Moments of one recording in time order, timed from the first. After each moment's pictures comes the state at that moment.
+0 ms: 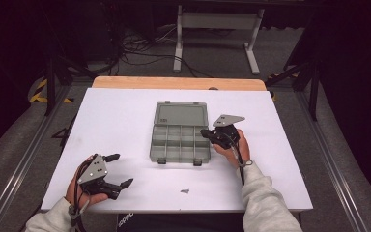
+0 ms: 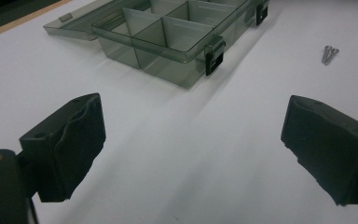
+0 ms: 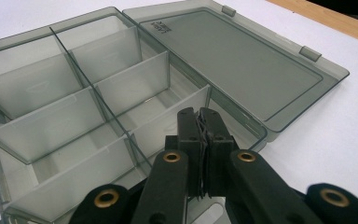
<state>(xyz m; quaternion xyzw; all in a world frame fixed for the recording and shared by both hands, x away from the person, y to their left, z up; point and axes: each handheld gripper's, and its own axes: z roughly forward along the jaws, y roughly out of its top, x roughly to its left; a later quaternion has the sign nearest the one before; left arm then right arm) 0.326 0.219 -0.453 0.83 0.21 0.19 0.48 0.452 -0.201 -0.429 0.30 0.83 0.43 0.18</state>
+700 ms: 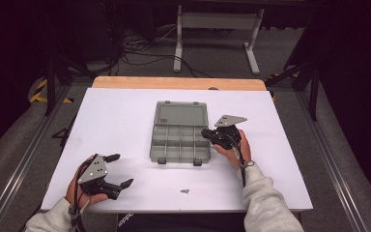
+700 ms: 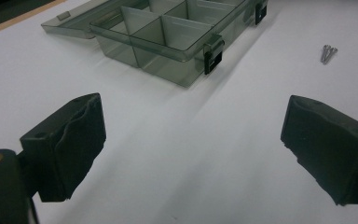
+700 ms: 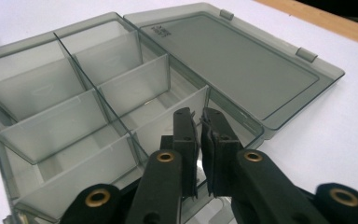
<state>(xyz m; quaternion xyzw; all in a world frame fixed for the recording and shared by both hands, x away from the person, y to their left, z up) 0.327 0.219 -0.454 0.83 0.21 0.18 0.48 0.448 -0.205 -0.427 0.30 0.83 0.44 0.18</state>
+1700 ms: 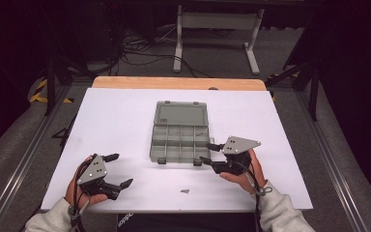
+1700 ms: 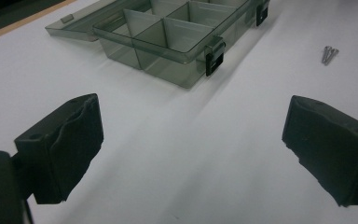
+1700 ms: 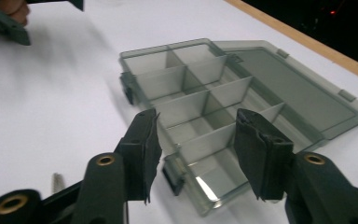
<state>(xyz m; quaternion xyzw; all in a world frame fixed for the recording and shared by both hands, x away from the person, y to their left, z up) 0.325 0.219 -0.453 0.83 0.21 0.19 0.48 0.357 -0.206 -0.399 0.20 0.84 0.47 0.18</state>
